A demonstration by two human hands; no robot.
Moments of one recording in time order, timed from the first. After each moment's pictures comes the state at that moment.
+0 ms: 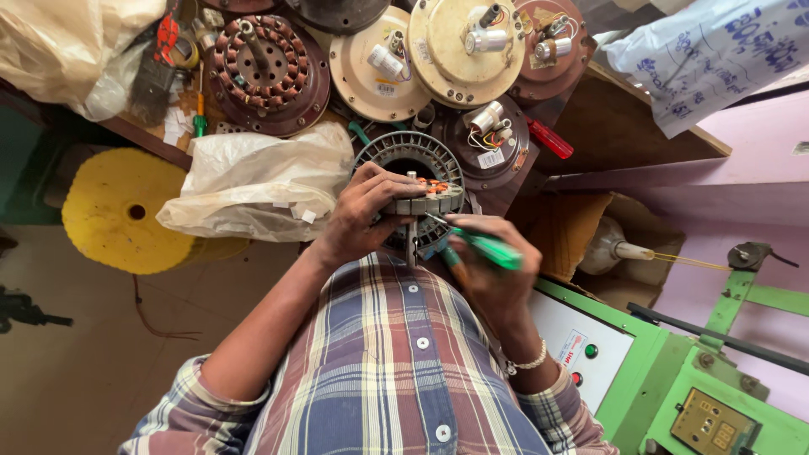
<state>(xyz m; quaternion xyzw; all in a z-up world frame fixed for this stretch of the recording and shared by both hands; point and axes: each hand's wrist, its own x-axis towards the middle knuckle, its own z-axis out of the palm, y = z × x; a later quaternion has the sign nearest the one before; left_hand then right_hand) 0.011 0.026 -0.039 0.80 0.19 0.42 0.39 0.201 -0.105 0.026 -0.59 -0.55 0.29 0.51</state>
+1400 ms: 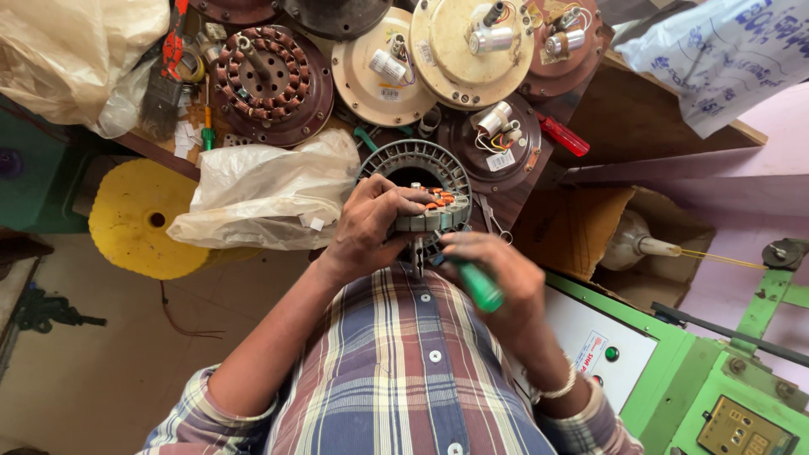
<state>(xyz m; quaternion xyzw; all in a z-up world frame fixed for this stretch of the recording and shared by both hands) 0.016 0.021 -0.039 0.81 0.22 0.40 0.37 0.195 -0.093 0.066 -0.60 -0.66 0.22 0.40</state>
